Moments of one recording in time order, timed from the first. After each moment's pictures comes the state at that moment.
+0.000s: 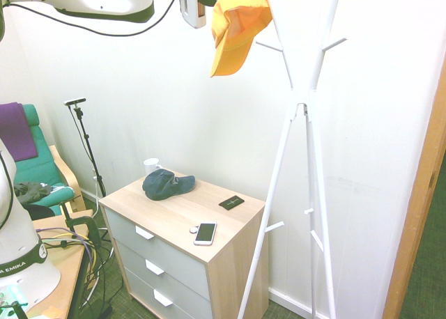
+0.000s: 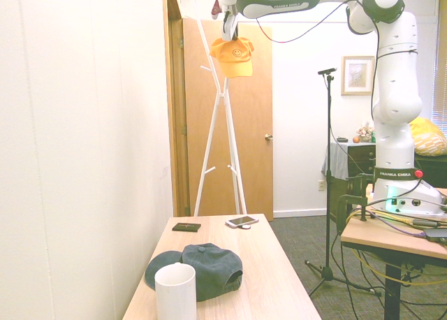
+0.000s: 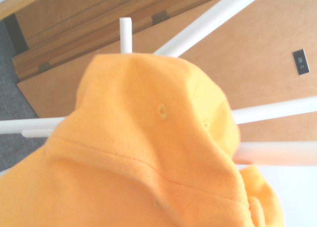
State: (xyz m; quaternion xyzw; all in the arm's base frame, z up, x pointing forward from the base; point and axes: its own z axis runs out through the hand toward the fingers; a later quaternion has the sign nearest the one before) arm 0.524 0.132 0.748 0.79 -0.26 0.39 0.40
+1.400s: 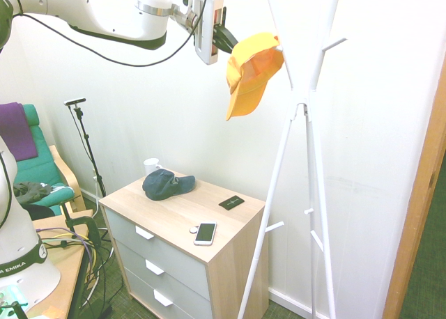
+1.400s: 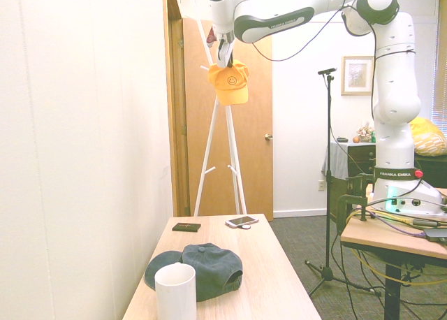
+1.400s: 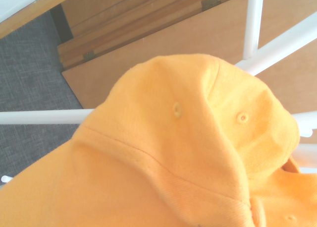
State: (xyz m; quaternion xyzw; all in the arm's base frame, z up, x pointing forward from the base) arm 0.553 0.137 0.656 0.81 -0.25 0.37 0.37
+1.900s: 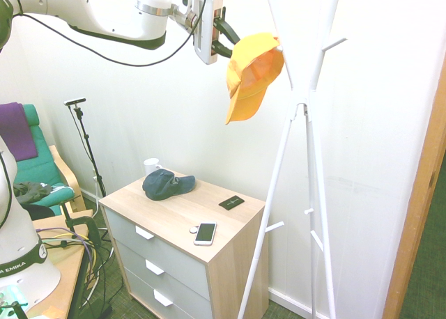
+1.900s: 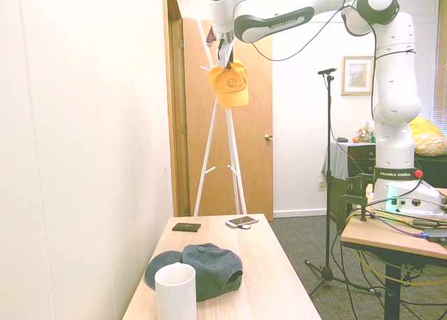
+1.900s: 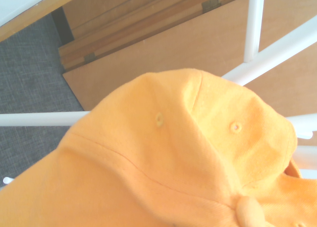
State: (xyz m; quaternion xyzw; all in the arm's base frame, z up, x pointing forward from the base) arm 0.552 0.140 0.657 0.81 -0.25 0.37 0.37
